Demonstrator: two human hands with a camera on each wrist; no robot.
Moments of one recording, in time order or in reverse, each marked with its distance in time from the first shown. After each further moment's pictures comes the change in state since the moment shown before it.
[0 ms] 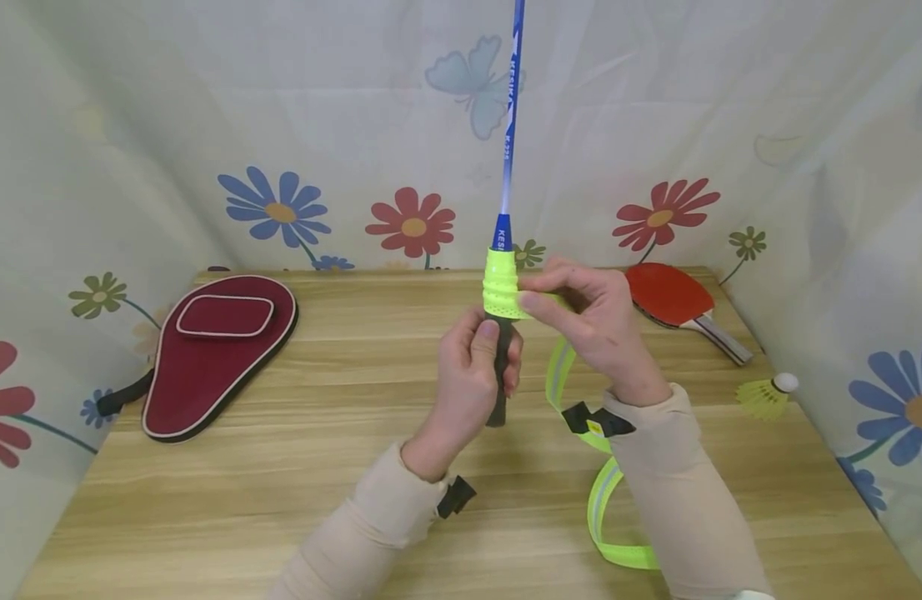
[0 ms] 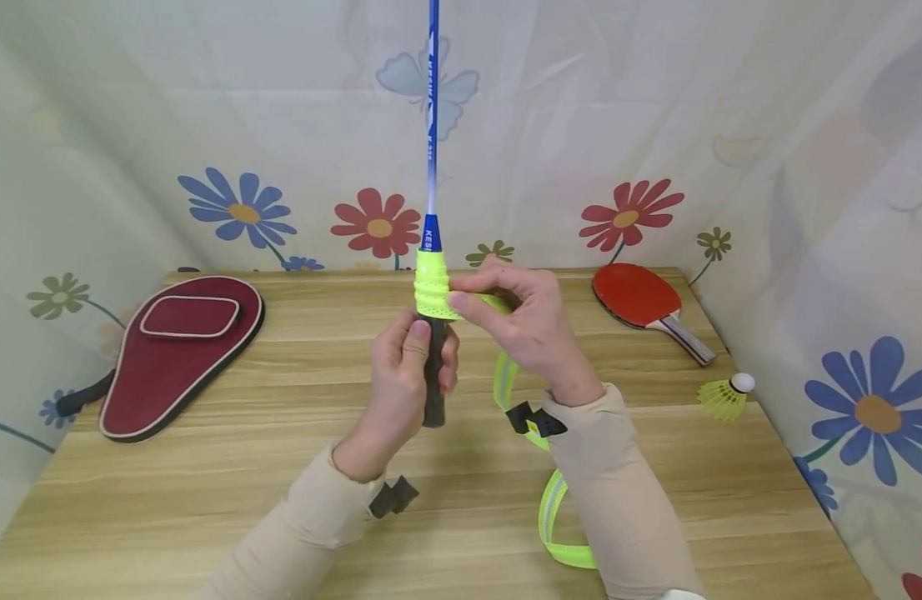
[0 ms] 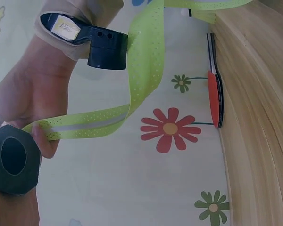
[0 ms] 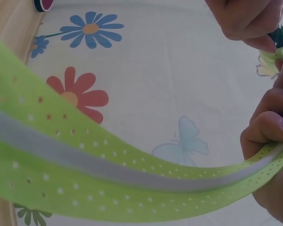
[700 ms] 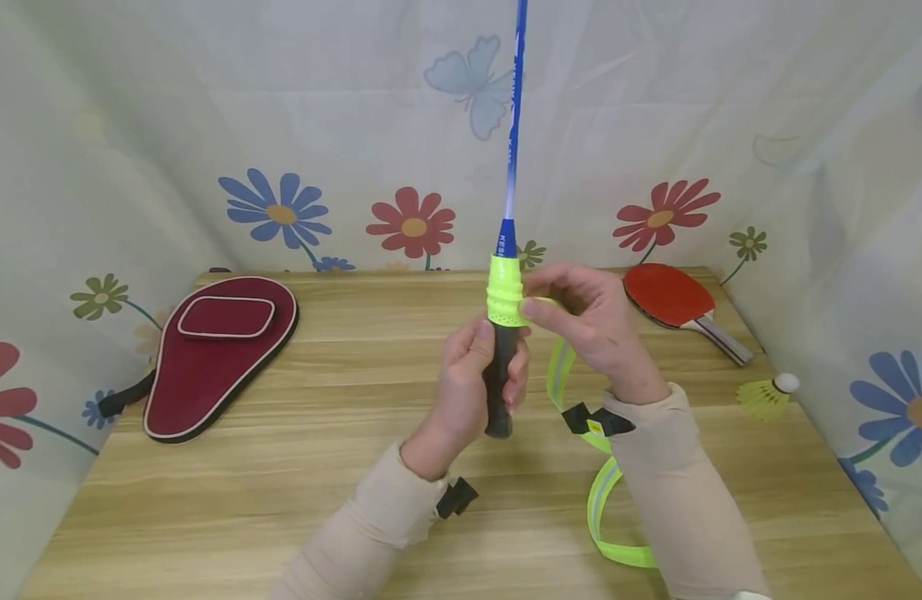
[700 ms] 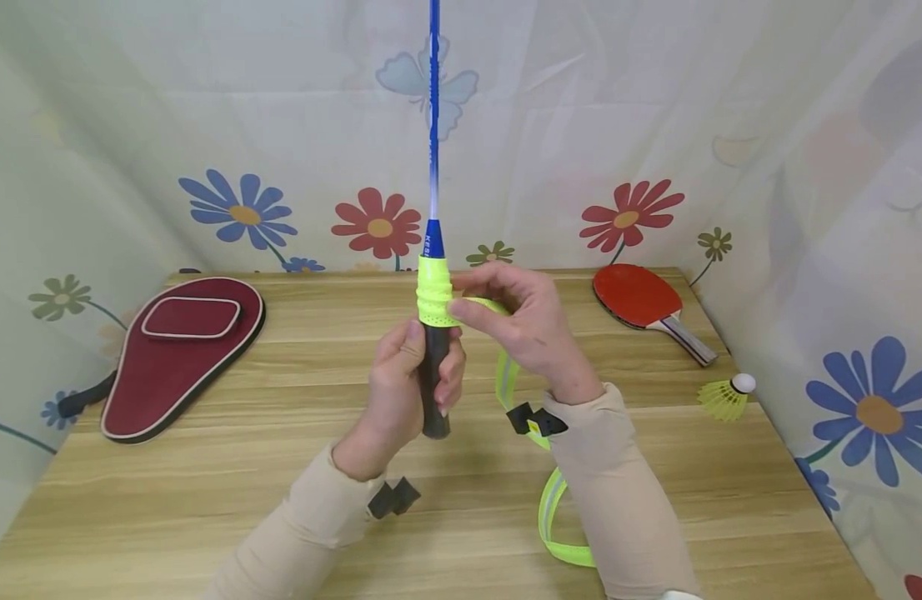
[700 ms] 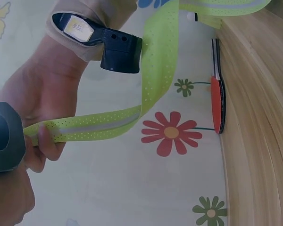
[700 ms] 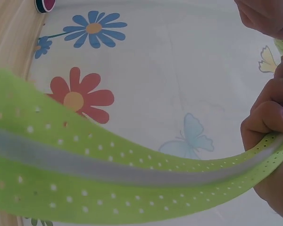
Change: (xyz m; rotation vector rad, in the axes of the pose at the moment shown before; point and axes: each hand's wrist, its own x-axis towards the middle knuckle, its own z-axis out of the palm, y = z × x) left_hand -0.003 0.001 -0.004 -0.277 -0.166 -0.122; right_hand -0.004 0.006 -0.005 -0.018 -0.048 0.036
